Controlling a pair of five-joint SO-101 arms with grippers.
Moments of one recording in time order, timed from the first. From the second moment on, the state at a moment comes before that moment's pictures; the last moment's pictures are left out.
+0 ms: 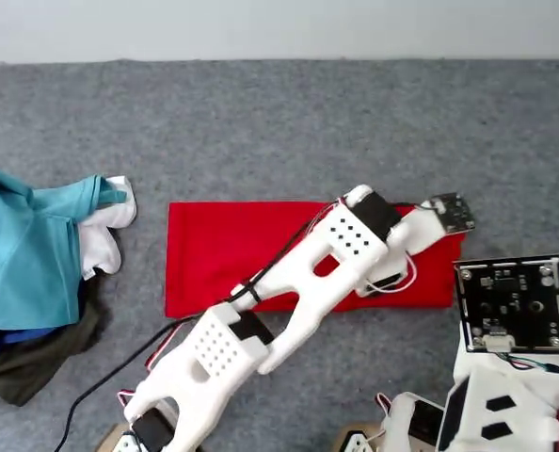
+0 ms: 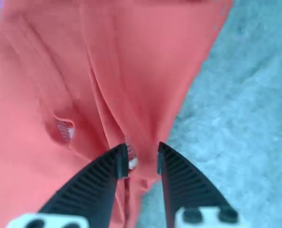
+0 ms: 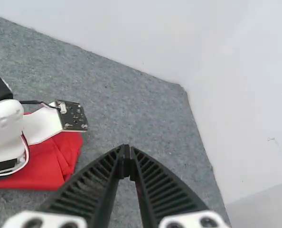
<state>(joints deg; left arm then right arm) 45.5 48.6 -48.8 98.7 -14.5 22.2 -62.9 -9.2 100.5 33.8</state>
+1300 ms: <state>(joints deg) 20.9 32.7 -40.7 99.3 -7.9 22.2 -62.9 -9.2 100.5 33.8</state>
